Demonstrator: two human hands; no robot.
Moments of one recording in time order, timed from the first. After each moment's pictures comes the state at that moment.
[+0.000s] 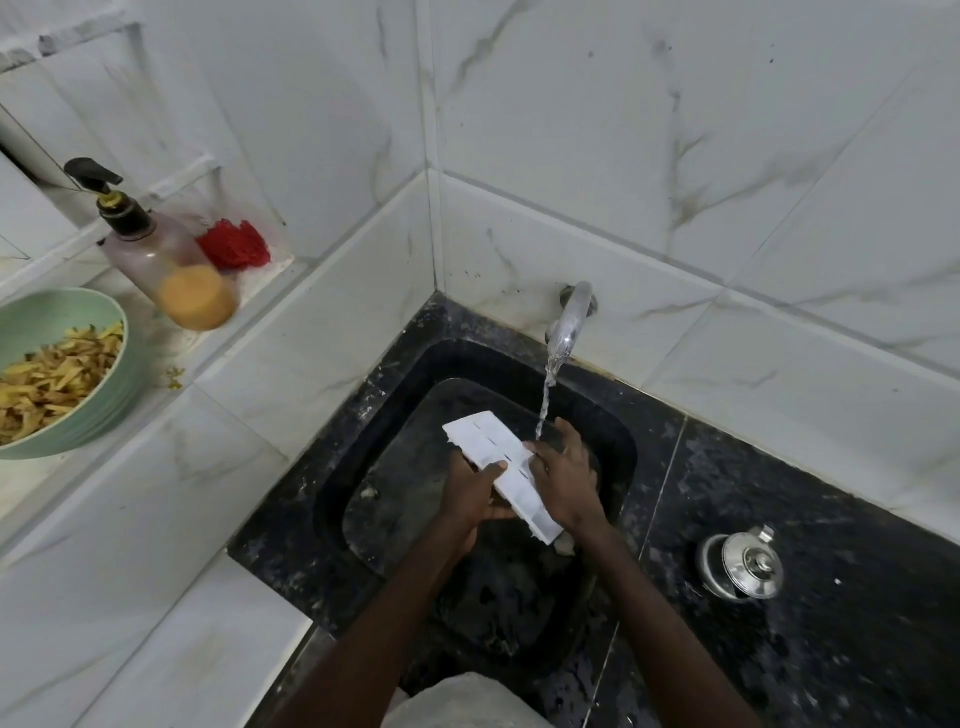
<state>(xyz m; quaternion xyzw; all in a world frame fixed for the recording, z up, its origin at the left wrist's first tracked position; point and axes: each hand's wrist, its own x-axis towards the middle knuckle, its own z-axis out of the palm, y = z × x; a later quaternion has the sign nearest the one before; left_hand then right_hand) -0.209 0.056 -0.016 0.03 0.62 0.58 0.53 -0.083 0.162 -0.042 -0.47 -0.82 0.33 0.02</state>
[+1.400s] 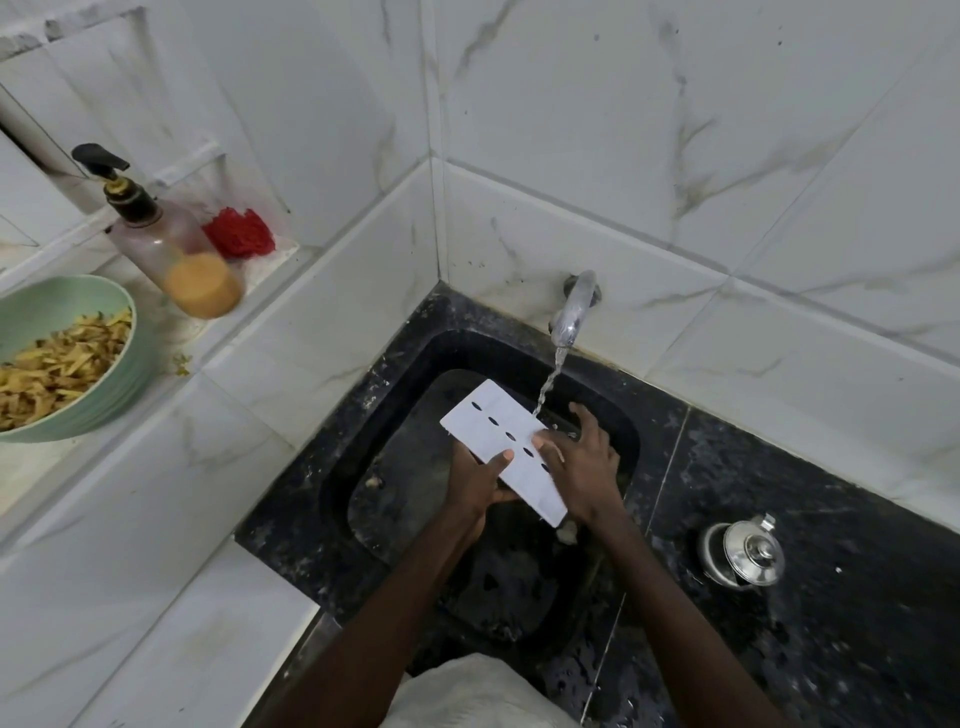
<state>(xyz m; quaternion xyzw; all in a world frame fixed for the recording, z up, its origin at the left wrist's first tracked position) -0.206 0.053 -0.015 0.04 0.59 0.62 0.52 -0.067 0.162 -0.022 -0.47 -0.84 0.27 0.05</state>
